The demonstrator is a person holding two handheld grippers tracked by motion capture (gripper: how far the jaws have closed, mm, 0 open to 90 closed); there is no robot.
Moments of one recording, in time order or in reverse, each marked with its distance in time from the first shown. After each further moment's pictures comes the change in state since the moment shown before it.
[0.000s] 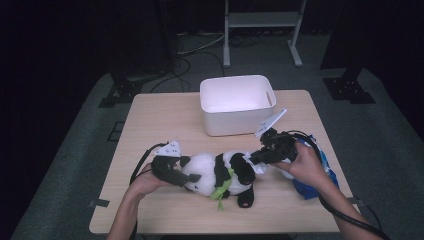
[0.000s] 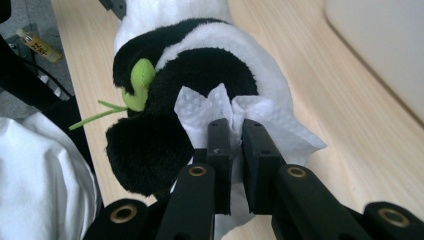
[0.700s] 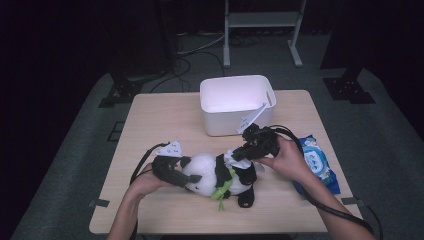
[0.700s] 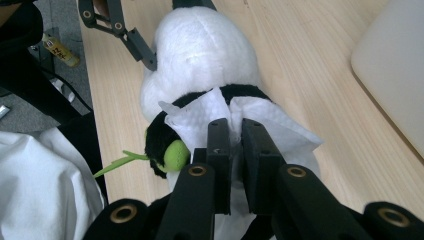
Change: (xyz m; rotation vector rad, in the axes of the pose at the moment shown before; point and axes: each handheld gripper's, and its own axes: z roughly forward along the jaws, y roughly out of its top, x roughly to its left) left arm -0.004 0.004 0.001 0.020 0.003 0.008; right arm 0.014 0.038 0.013 -0.032 0.050 -0.071
